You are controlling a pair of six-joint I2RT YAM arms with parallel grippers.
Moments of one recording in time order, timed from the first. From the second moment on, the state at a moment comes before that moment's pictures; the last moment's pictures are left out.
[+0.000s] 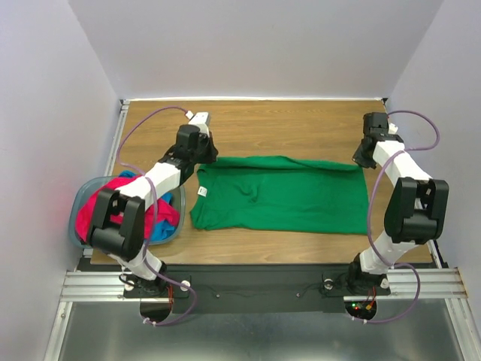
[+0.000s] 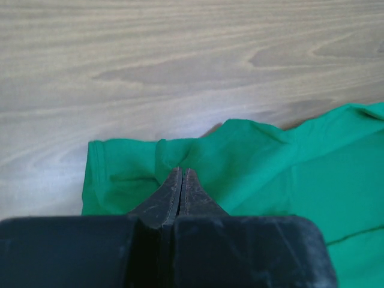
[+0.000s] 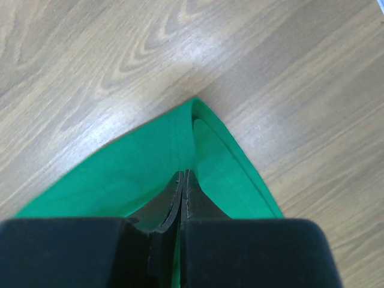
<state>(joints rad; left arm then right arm) -0.35 1.58 0.99 0.09 0.08 -0.30 -0.10 1.68 1.25 -0.58 0.34 0.47</state>
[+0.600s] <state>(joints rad) -0.36 1.25 0.62 0.16 0.05 -0.44 -0.10 1.53 1.09 -0.58 0.37 0.49</state>
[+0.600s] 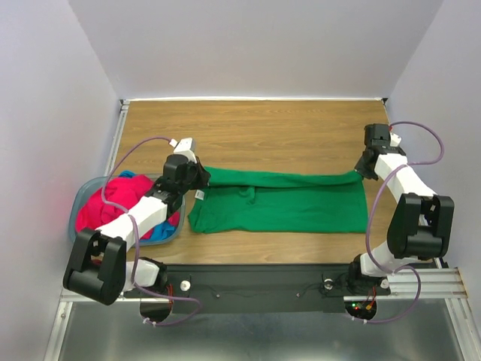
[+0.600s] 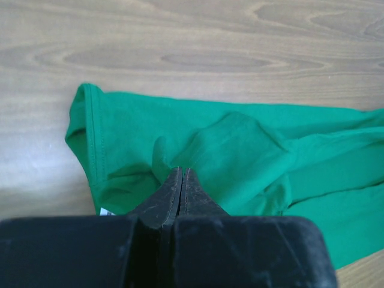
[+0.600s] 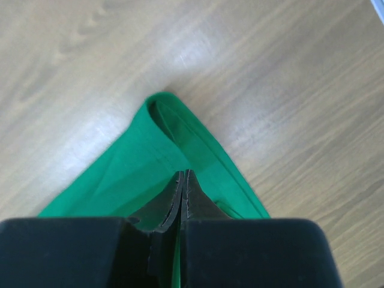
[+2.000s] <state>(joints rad) -0.62 1.67 0.90 -0.06 -0.05 -0.66 -0.05 1.63 0.98 -0.47 -0.12 0.46</state>
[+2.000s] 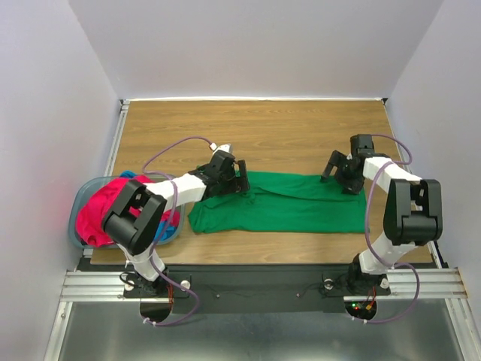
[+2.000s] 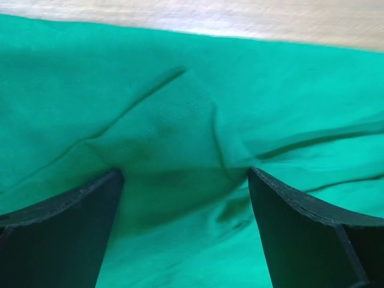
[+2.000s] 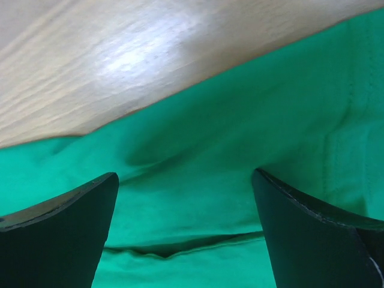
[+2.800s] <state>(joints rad) -0.54 2.54 2.24 -0.42 0.07 -0.59 0.48 1.08 0.44 -0.28 -0.17 0.85</state>
